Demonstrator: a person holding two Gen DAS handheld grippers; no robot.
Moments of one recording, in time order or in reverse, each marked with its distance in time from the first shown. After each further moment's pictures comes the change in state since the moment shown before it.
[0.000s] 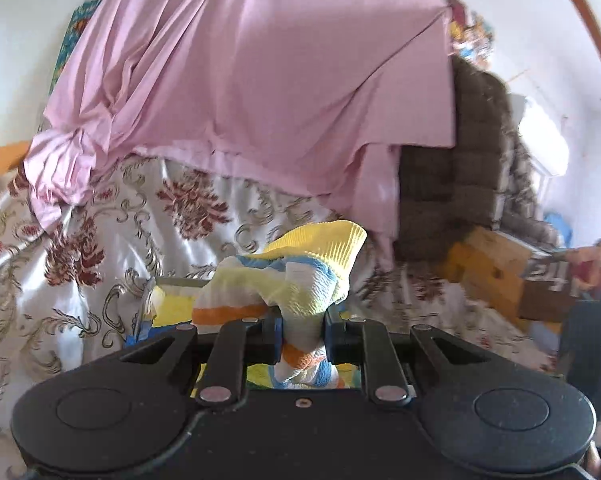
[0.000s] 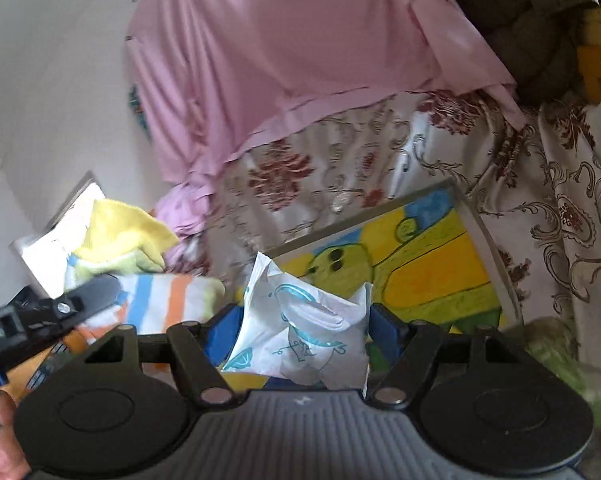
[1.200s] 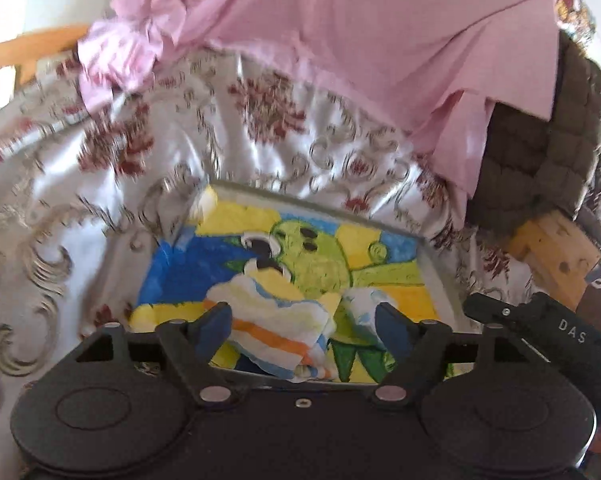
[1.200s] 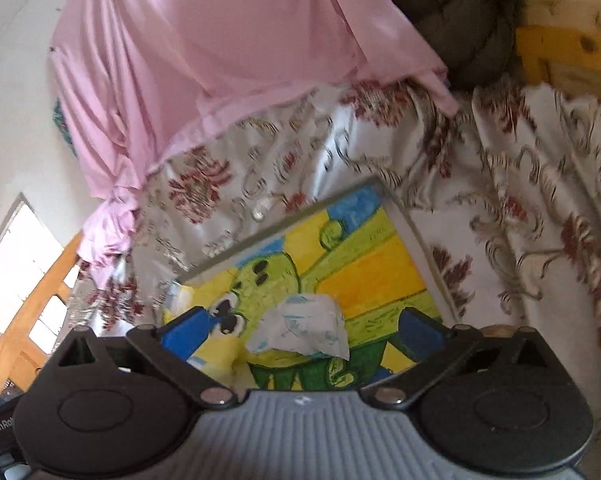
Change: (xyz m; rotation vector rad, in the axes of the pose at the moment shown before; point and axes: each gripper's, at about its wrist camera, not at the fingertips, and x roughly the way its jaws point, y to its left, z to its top) left arm 0.039 0.041 -0.022 -0.197 0.191 0.146; right arm 0.003 -0.018 0.016 0.093 0.010 -0.182
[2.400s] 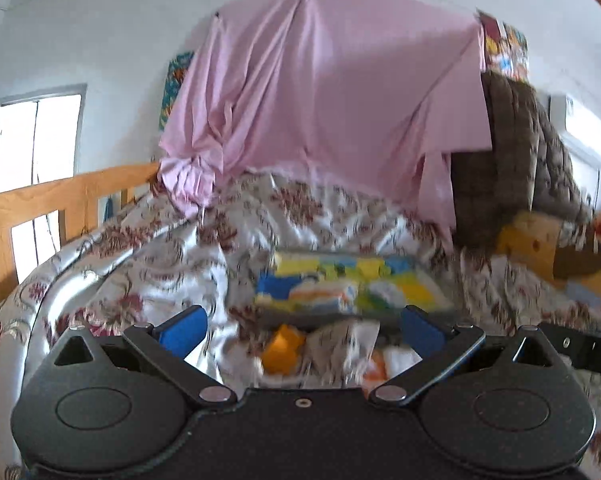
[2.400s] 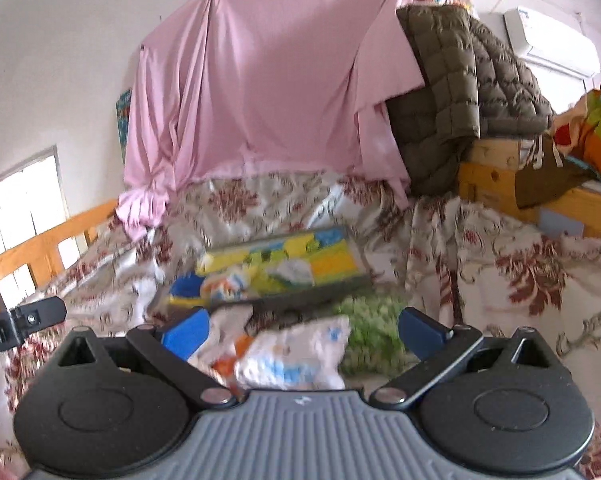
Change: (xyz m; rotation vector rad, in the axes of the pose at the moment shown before) left arm -0.253 0.000 -0.152 0.218 -0.304 0.129; right arm -0.256 0.057 -0.173 -0.308 -0.237 -0.150
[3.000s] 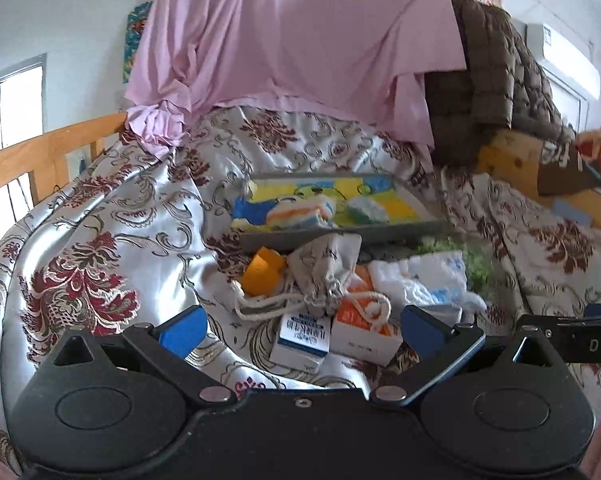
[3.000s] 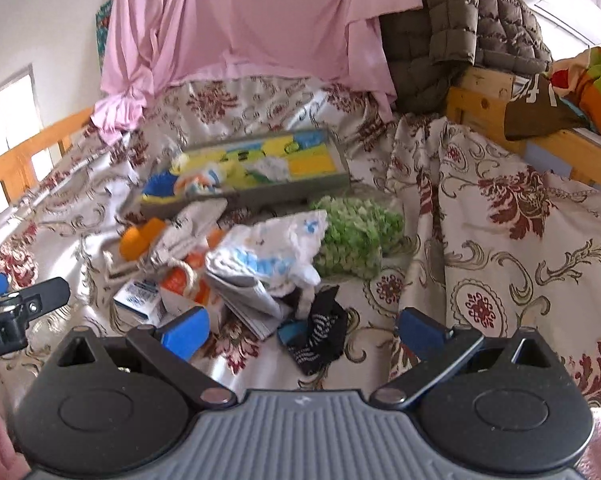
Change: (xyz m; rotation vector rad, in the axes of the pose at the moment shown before) left arm 0.015 -0.011 -0.032 0.097 0.196 -0.060; right arm 0.013 0.005 -0.029 -0.051 0.278 -0.087
